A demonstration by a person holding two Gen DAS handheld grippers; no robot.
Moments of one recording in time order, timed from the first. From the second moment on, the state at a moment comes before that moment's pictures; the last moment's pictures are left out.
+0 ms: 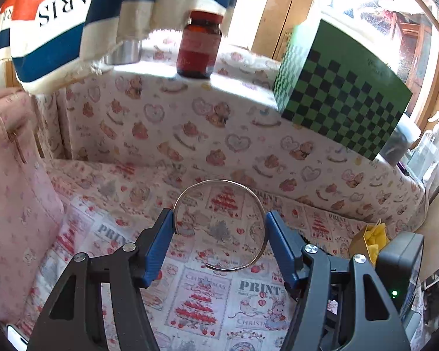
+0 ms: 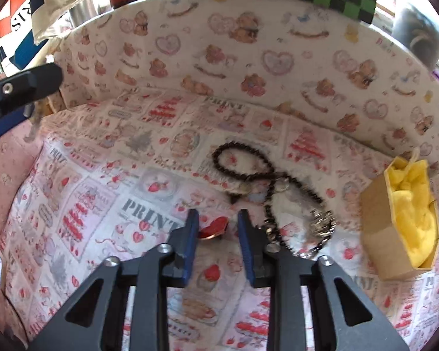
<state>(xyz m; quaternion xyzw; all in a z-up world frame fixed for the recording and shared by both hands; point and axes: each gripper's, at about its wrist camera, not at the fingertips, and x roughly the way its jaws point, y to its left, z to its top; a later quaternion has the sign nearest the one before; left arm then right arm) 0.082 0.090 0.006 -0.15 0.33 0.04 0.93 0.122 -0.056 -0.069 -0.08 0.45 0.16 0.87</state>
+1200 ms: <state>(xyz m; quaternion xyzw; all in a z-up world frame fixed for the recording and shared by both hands) 0.045 0.055 0.024 -0.11 0.16 0.01 0.98 0.083 -0.275 0.022 0.07 0.23 0.14 0.96</state>
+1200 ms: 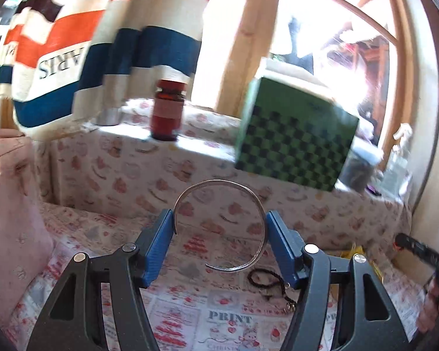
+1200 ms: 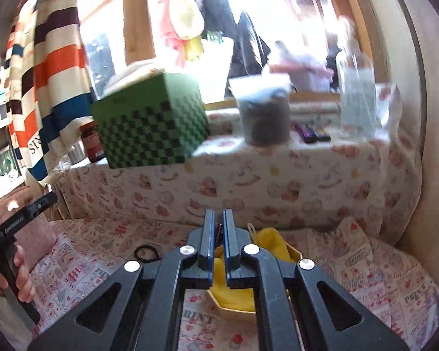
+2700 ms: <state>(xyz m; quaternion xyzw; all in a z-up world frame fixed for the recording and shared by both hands) 0.090 -0.075 -0.056 0.11 0.45 -0.17 0.87 0.105 -0.330 0.006 0.19 0.27 0.13 0.94</state>
